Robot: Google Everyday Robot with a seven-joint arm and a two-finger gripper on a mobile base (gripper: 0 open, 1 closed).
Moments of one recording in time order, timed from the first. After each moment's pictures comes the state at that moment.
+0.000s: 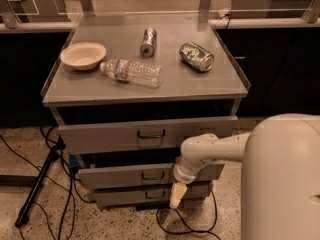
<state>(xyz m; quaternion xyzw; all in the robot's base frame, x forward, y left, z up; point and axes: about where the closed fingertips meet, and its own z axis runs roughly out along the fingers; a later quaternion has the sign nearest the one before) 0.540 -0.066 0.411 -0.64 0.76 0.10 0.11</state>
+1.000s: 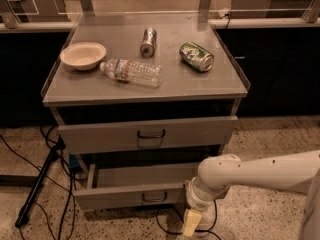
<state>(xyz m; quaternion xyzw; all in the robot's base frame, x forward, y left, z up) 0.434 -0.093 0.439 -0.65 0.75 0.13 0.09</state>
